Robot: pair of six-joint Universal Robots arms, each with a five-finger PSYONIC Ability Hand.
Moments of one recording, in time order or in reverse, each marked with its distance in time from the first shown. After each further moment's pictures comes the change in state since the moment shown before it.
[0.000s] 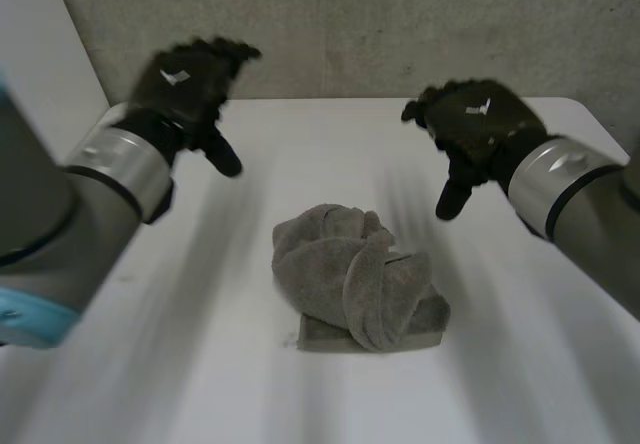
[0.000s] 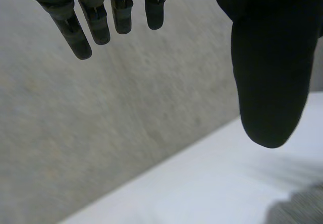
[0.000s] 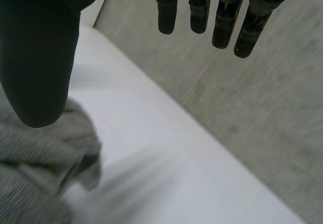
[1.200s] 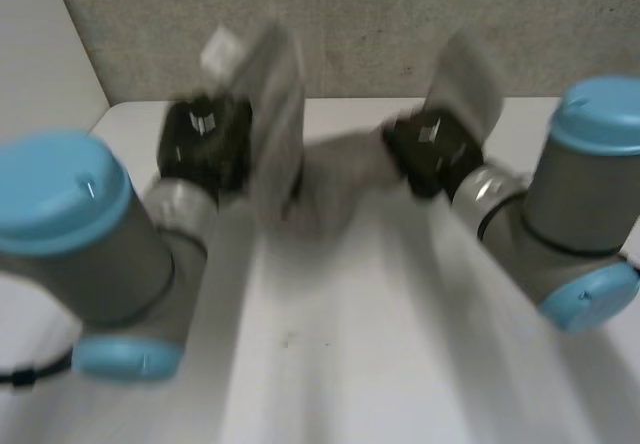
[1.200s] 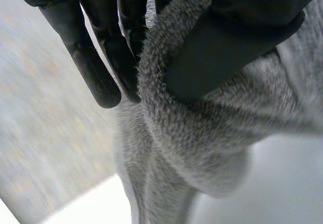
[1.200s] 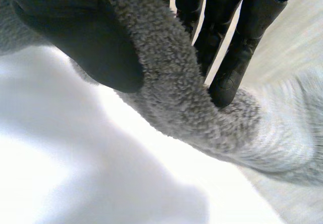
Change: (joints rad) left arm -0.141 -0.107 -0.120 0.247 -0.297 0.131; right arm 0.023 0.252 0.007 -0.283 -0.050 -0.101; left_hand 1.001 0.983 0.988 0.988 0.976; right_hand 0.741 0.945 0.970 0.958 0.925
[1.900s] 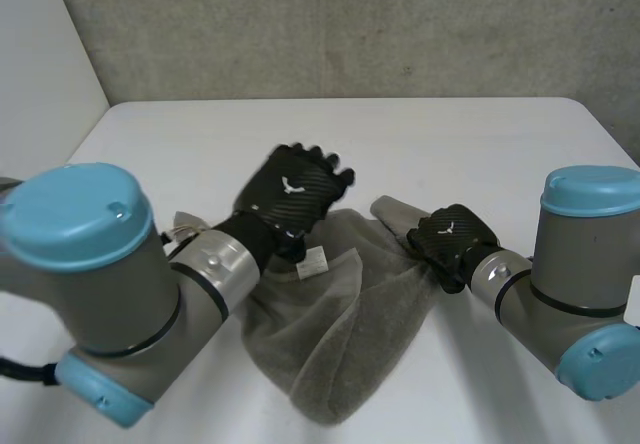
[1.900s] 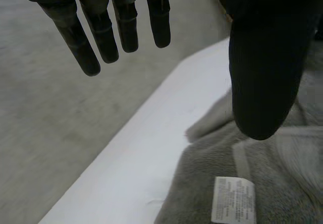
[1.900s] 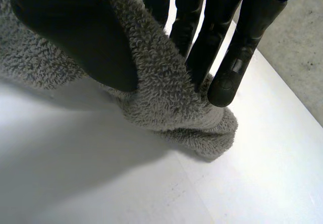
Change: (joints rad) left arm -0.003 -0.034 -0.034 -0.083 0.468 0.218; right arm -0.077 0.046 0.237 0.013 0.008 -0.161; left_hand -0.812 -0.800 -0.804 -0.805 -0.808; right_hand 0.000 0.000 0.000 0.000 0.001
